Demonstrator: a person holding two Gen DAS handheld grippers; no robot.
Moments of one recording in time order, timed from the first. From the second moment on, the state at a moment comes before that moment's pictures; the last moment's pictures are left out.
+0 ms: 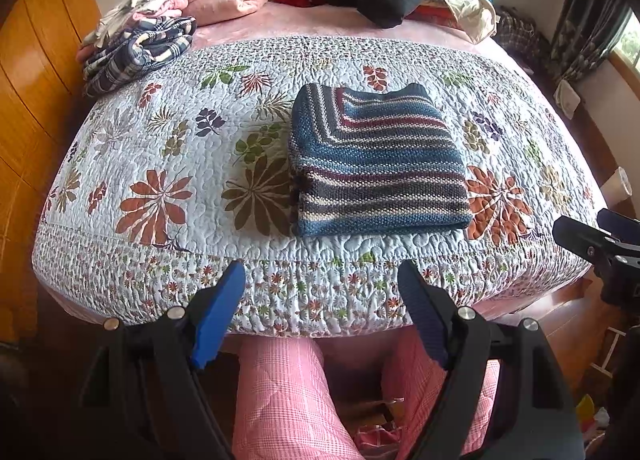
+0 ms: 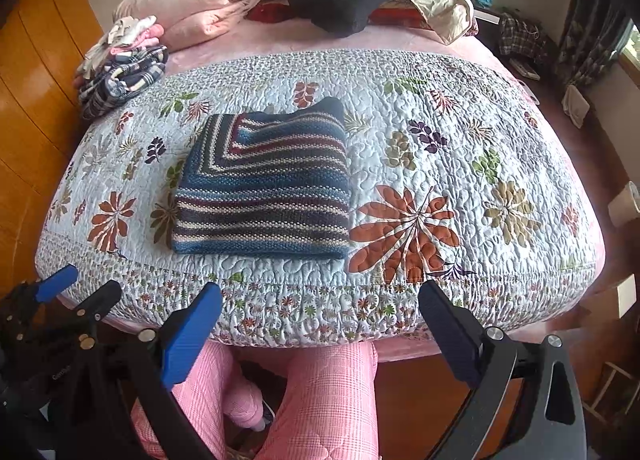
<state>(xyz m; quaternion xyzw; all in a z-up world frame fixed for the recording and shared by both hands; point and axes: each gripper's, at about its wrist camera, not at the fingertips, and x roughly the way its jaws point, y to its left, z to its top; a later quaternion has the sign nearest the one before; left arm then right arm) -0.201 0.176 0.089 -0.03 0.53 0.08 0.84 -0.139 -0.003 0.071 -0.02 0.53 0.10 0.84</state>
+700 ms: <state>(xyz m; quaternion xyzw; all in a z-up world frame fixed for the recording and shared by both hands) -0.198 0.175 0.083 -0.03 0.54 0.08 0.84 -0.127 -0.007 0.063 -0.02 0.53 0.09 0.84</state>
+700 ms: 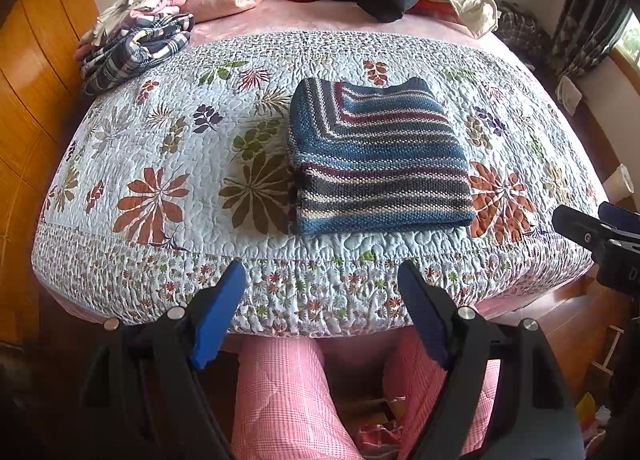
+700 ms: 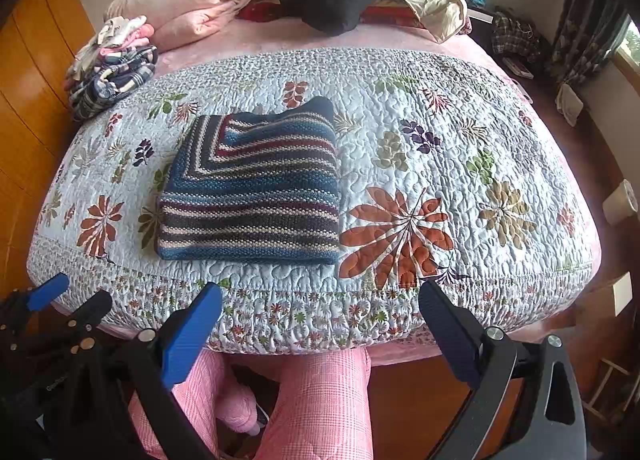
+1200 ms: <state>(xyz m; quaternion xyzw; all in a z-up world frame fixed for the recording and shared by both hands) -0.195 0.176 0.082 -0.03 0.54 0.08 0.84 -0.125 -0.009 0.062 -0.02 0.53 0.09 0.84</state>
